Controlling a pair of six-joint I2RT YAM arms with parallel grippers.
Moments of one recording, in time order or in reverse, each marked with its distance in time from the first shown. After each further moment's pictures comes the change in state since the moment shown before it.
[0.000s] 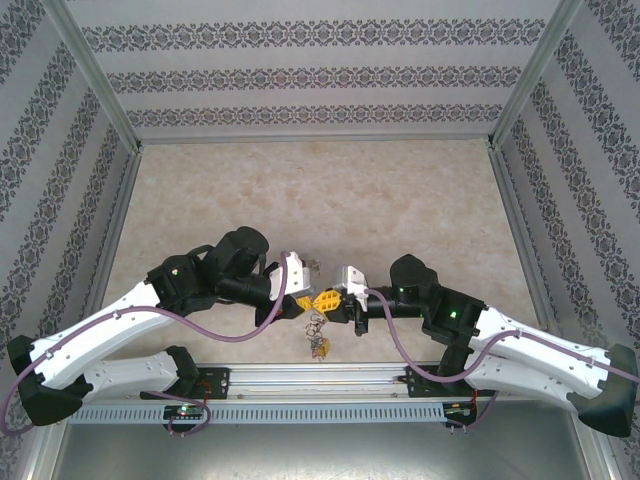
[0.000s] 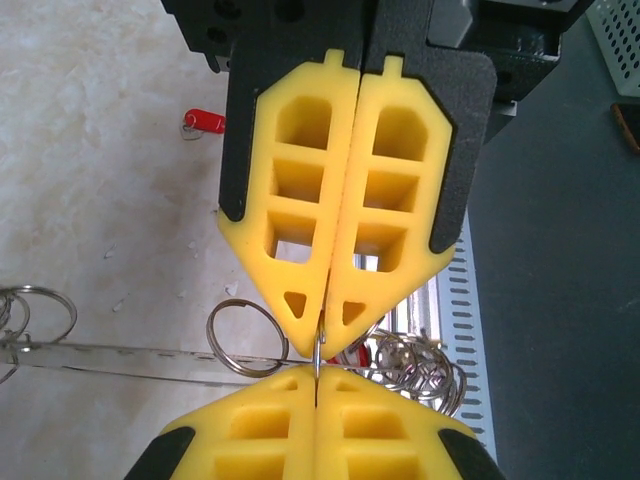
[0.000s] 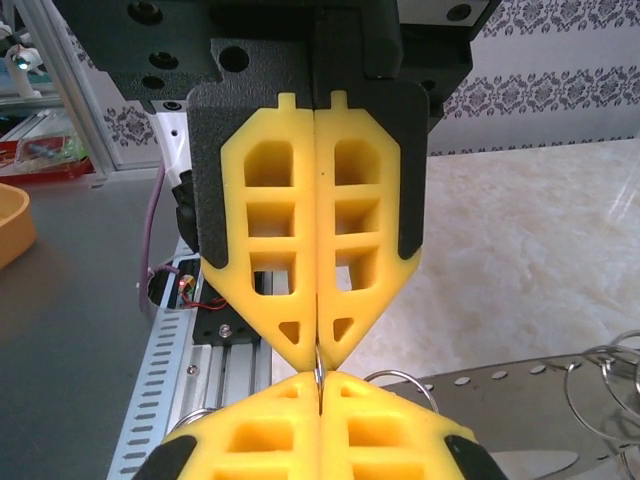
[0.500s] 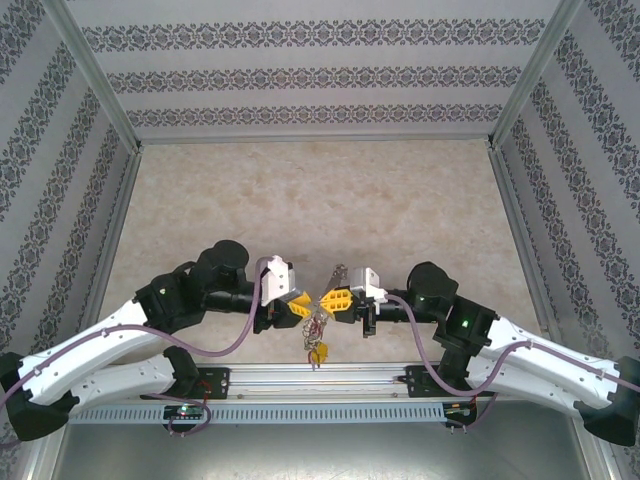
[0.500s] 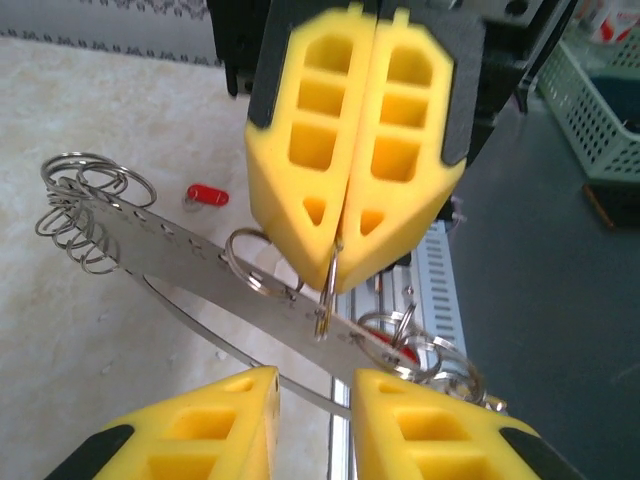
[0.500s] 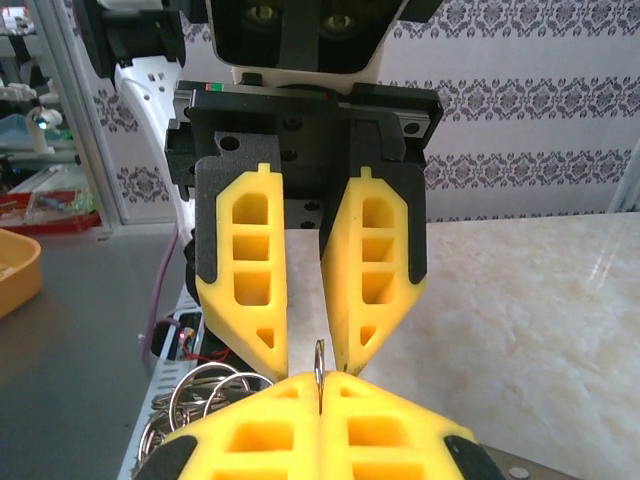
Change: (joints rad) left arm -0.002 -0.161 -0.200 0.277 0.043 -0.127; right arm 0.000 -0.117 -0.083 0.143 0.000 0.043
